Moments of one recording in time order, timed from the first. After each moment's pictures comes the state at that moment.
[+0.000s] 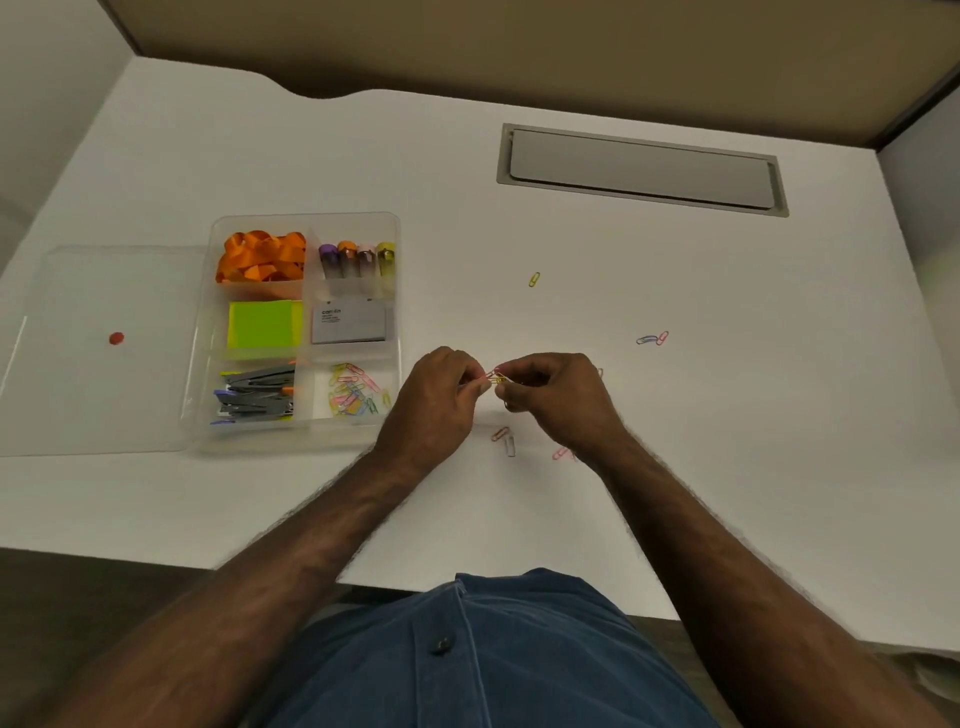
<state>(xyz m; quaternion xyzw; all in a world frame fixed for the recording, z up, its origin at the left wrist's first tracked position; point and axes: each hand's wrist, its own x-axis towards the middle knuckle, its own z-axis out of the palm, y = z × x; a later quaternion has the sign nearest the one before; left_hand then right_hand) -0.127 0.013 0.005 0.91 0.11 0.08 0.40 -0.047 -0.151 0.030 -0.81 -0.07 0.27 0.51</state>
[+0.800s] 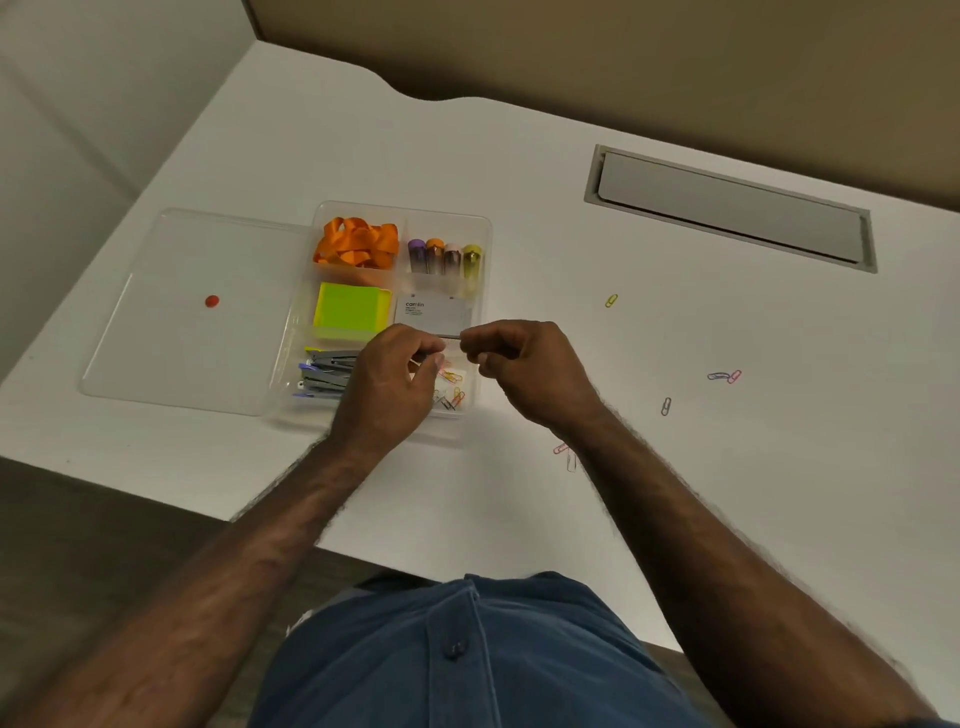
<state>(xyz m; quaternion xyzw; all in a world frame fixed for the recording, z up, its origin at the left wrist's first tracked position) -0.180 0.123 0.022 0.89 0.21 0.16 0.36 -0.066 -0.028 0.057 -0.82 -0.23 0.27 0.45</state>
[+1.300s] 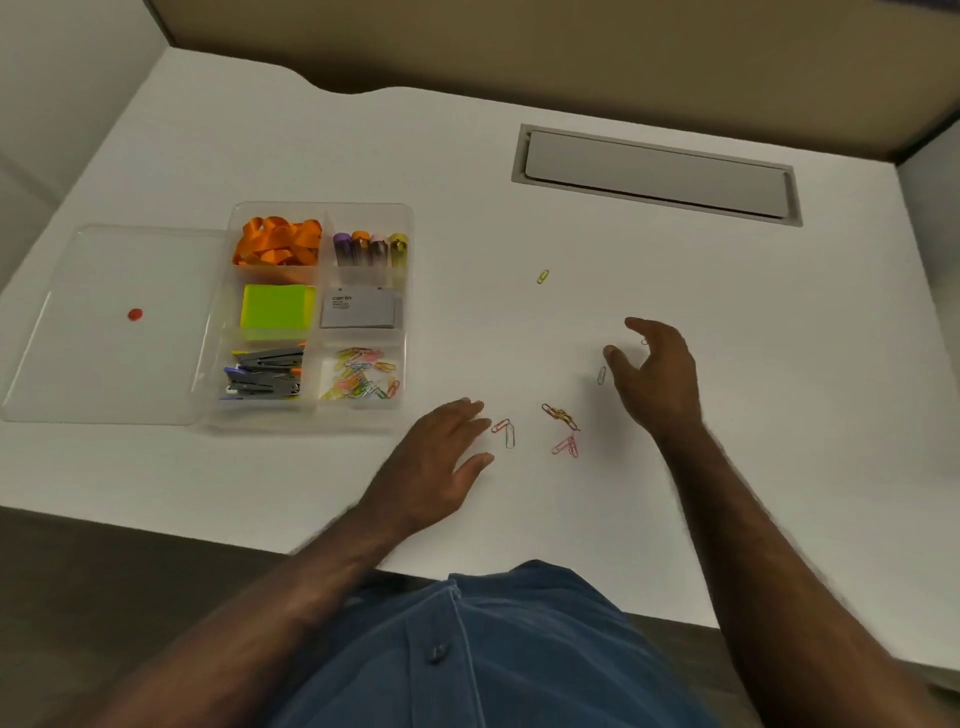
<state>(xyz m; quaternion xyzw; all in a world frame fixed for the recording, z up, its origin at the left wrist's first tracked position) -0.203 0.000 -0.035 0.95 0.01 0.04 0.31 0.006 -0.225 -0.001 -0.94 -0.08 0.05 0.34</state>
